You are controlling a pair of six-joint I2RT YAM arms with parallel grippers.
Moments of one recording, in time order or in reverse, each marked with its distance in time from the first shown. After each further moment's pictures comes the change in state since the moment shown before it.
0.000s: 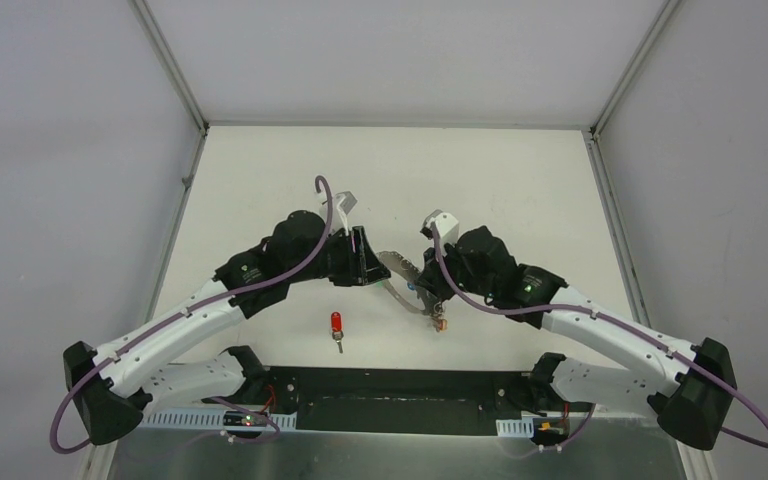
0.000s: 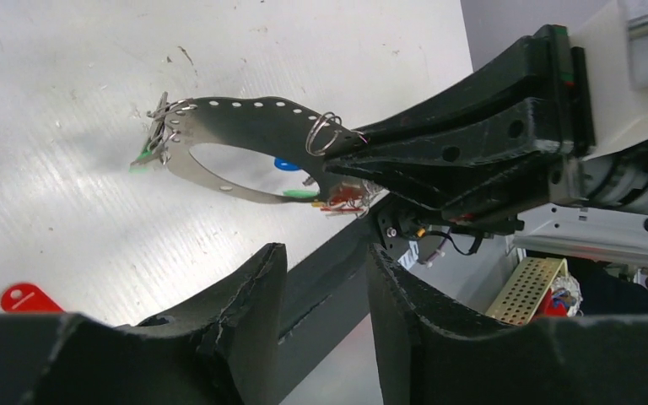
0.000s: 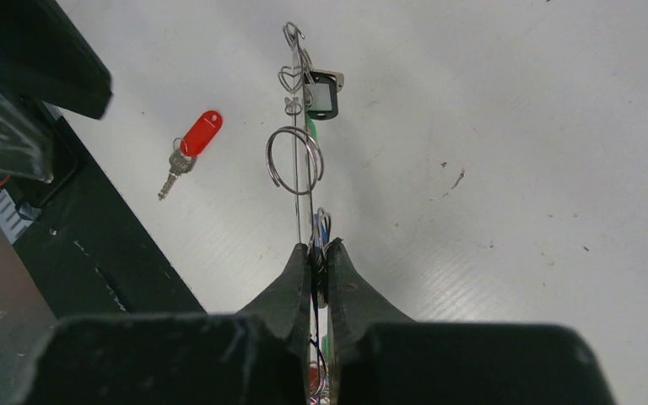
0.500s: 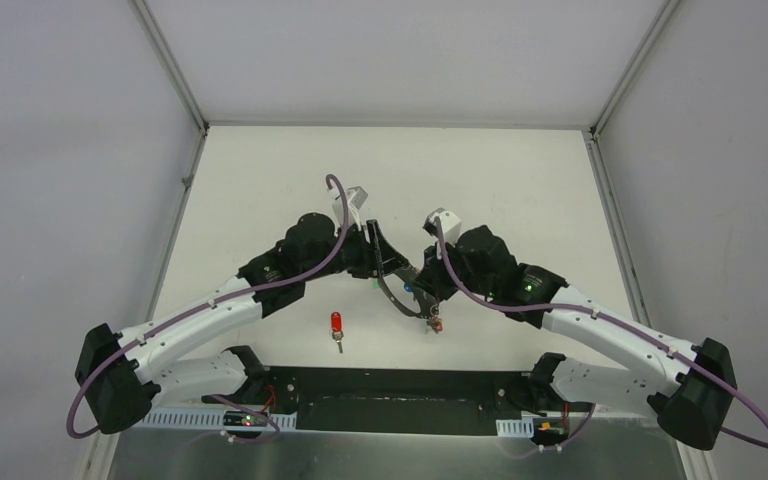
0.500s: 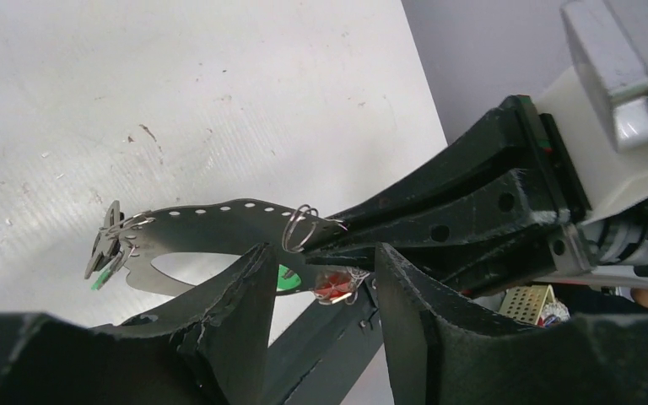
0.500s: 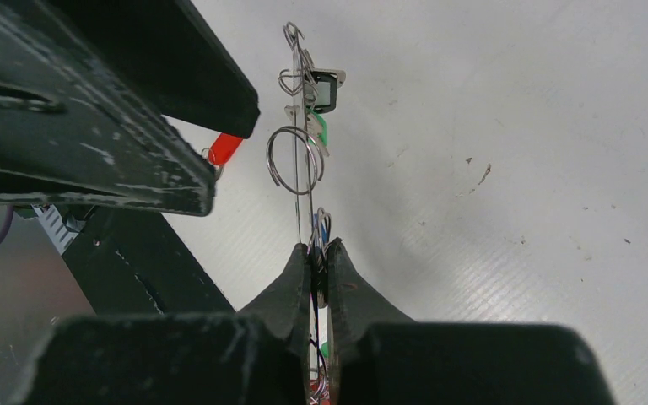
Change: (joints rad) left arm 0.000 0.076 -0.134 0.376 0.003 -0.008; right arm 0.000 0.004 0.010 0.003 -0.021 0.114
